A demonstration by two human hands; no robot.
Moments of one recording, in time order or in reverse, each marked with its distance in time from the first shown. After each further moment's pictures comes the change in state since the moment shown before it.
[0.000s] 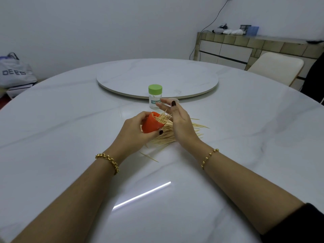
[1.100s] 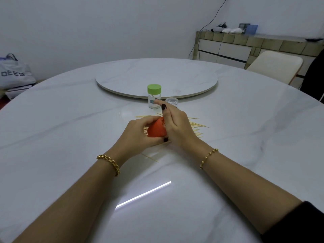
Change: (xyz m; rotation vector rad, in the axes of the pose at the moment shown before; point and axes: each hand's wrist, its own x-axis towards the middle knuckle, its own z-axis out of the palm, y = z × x) left_hand -0.004 0.010 0.004 -0.025 -0.092 0.056; right_hand -0.008 -0.009 -0.003 -0.511 -0.052 -0.250
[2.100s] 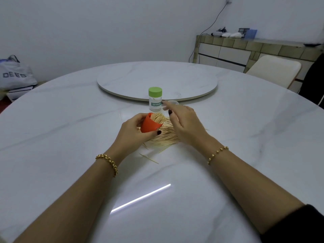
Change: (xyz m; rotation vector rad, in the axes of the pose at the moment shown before) left_hand 0.005 -0.014 -0.007 -0.172 0.090 -0.184; right_hand 0.011 0.024 -0.023 -0.352 -0.108 -0.123
